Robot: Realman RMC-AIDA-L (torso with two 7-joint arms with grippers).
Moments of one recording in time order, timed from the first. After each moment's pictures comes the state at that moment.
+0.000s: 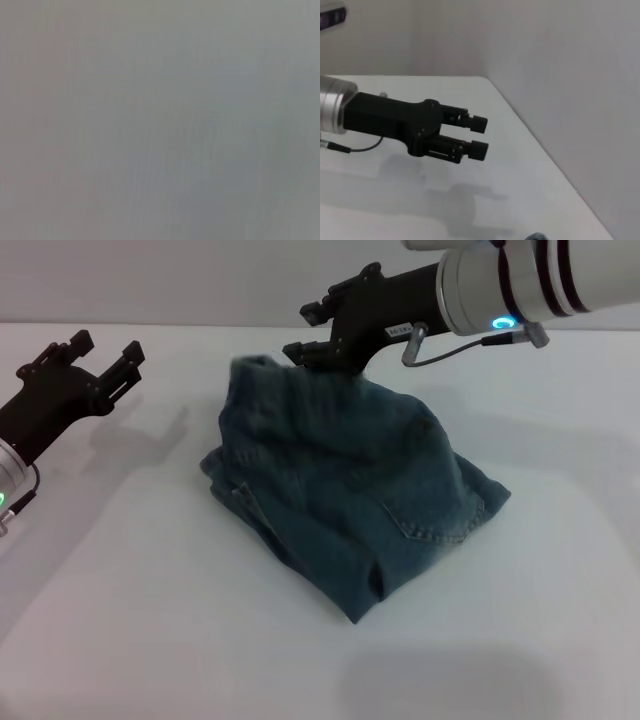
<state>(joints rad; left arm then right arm) -0.46 -2.06 0.91 0.32 1.02 1.07 -0.81 0.83 2.08 -1.36 -1.04 -2.11 -1.05 1.93</state>
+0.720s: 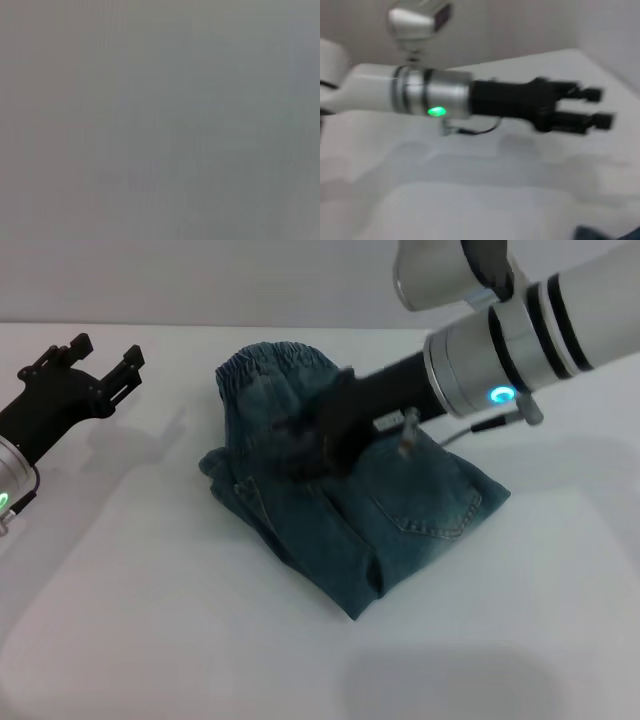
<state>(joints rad) -0.47 -2.06 0.91 0.31 1.01 1.04 -0.77 0.82 2.07 -1.40 -1.01 -2.01 -1.29 2.01</state>
